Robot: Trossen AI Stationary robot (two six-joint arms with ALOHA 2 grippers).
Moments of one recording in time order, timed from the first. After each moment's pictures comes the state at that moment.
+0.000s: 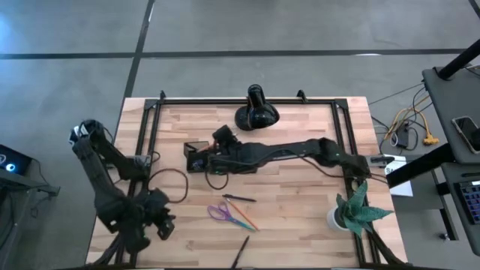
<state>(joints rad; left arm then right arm) -1.05 1.34 1.15 -1.16 -0.46 -1.88 0.11 2.33 2.29 -1.14 0.90 -0.74</state>
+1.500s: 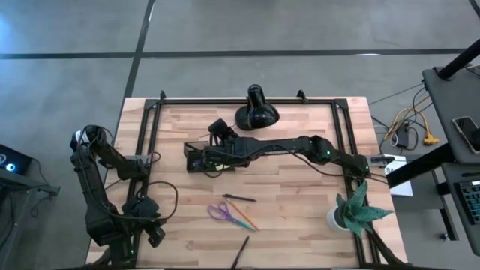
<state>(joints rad) -1.21 1.43 1.15 -1.24 -0.48 -2.09 0.04 2.42 2.34 -1.07 1.02 -0.89</state>
